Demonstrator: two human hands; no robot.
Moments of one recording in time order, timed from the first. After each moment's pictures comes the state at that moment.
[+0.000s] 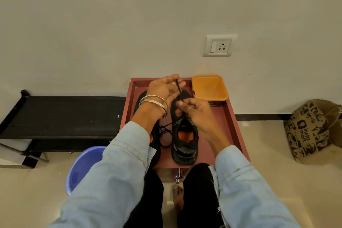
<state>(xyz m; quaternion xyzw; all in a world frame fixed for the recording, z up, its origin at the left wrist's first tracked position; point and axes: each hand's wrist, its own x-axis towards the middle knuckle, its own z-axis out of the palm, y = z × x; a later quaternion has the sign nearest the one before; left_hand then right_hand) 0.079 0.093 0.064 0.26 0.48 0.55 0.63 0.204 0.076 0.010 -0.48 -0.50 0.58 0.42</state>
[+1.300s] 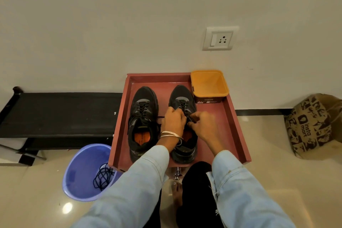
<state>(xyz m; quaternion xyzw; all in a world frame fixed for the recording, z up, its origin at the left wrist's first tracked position) 0.116 0.079 -0.059 0.62 0.73 0.18 0.23 0.234 0.087 -0.061 -0.66 -0.67 0.29 0.19</state>
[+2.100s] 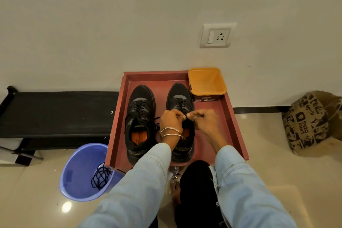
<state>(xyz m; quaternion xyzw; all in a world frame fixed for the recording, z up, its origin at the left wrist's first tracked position) 0.125 0.082 -0.072 0.50 0.76 0.28 0.31 0.247 0.095 -0.074 -0.64 -0.53 0.45 0.32</state>
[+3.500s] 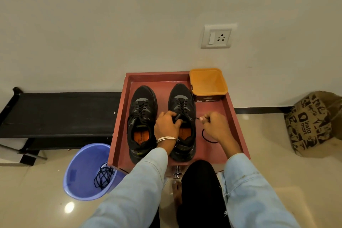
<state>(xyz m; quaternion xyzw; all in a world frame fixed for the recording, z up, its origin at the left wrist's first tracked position) 0.110 0.067 -0.082 0.52 0.78 0.26 0.23 0.266 0.082 -0.049 -0.67 -0.65 0.30 0.17</state>
